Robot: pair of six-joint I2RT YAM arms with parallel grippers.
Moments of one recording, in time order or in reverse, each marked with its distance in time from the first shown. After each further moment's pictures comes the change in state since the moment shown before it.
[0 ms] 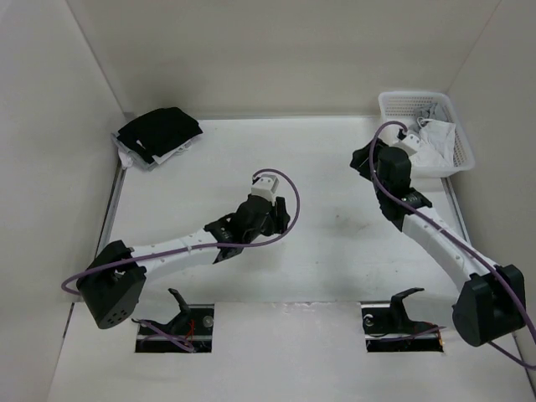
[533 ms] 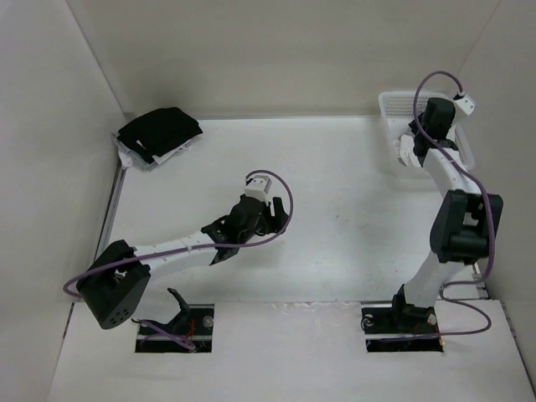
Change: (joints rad) left arm 0.047 0.003 -0.084 0.121 0.048 -0.008; right arm -0.447 0.510 0.509 -0.031 -0.003 -0.065
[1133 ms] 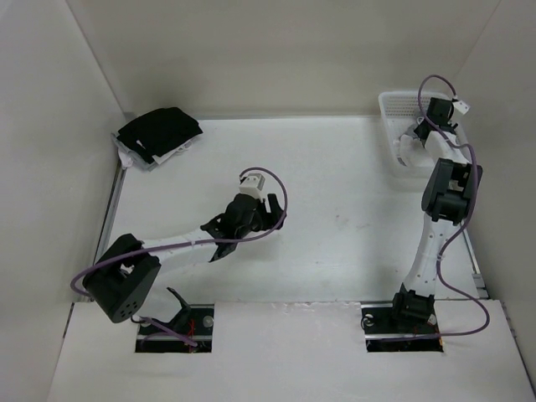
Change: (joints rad) left arm 0.088 0.058 -0.042 0.118 0.080 -0.041; right arm -0.145 0.637 0.601 -0.243 0.026 -0.133
